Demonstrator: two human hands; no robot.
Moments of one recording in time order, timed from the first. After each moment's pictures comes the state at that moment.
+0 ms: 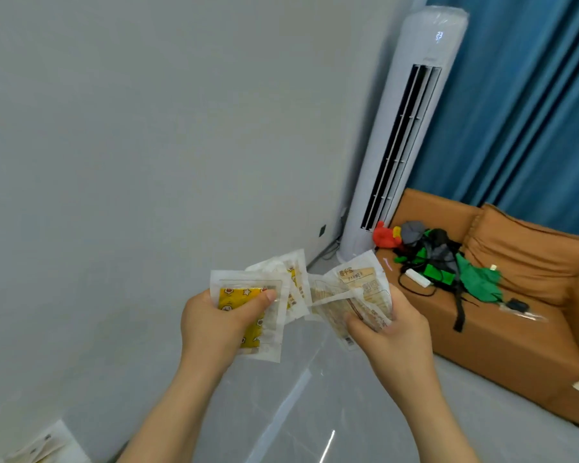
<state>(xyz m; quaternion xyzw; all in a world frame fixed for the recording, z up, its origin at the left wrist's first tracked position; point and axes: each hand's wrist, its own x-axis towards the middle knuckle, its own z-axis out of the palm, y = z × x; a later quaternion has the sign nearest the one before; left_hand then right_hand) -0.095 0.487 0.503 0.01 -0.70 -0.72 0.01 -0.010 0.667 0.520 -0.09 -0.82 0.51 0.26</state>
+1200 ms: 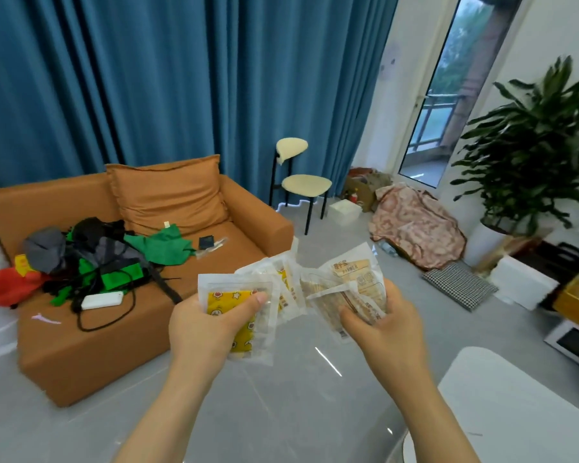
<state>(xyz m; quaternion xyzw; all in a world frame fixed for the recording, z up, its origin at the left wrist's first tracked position) -0.102 1.120 0.476 -0.40 -0.61 -0.56 -0.38 0.103 1.106 0.496 -0.55 -0.59 0.28 0.51</state>
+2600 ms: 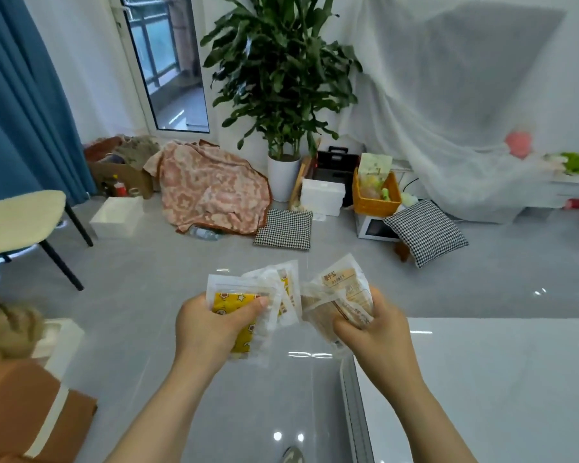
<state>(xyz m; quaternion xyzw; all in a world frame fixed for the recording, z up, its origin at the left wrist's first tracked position) 0.332 1.704 0.421 -0.65 -0.43 -0.24 -0.58 0.451 1.533 0.423 -0.80 -0.25 0.12 0.53</state>
